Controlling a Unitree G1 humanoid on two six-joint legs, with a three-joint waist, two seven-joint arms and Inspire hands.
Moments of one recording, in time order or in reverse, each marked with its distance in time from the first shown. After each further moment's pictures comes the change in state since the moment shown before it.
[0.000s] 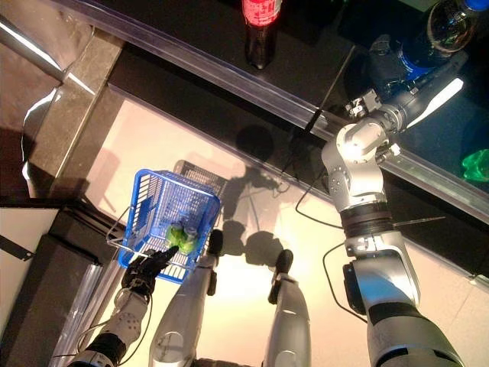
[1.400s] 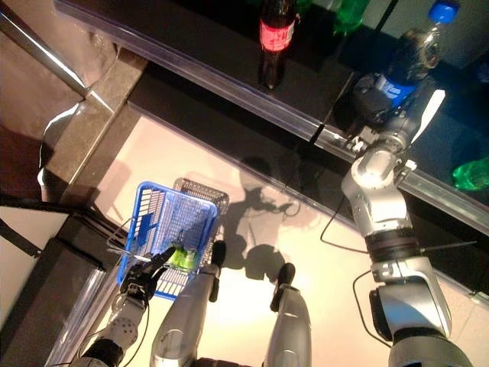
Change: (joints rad) left arm 0.091 -0.003 0.065 -0.069 -0.077 0.025 -0.093; right arm 0.291 -0.147 0.033 -0.226 -0.072 0.185 0.319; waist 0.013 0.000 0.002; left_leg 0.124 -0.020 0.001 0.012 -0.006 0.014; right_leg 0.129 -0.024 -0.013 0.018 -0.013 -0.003
